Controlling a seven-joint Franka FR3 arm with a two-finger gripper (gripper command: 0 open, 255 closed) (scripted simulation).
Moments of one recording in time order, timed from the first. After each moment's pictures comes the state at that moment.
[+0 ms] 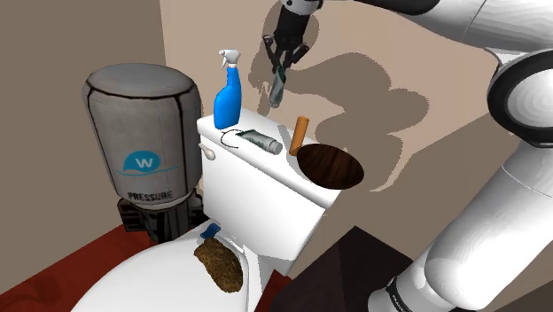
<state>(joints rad) -0.05 0.05 0.16 -1.45 -0.13 1.73 0.58</state>
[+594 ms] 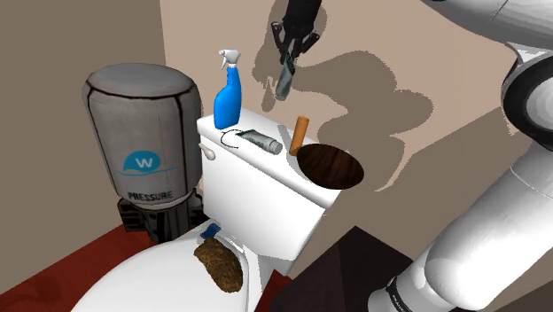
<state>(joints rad) -0.05 0.00 0.16 -1.42 -0.12 1.65 0.57</state>
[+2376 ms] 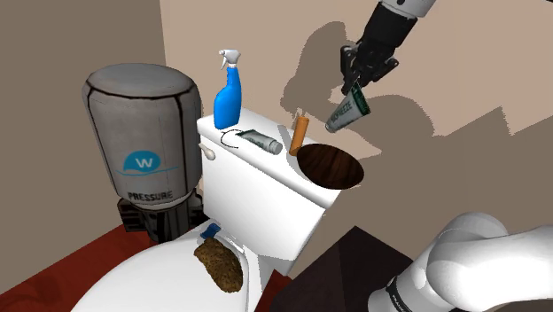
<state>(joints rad) -0.02 -0.69 0.13 -2.05 -0.03 1.60 0.55</state>
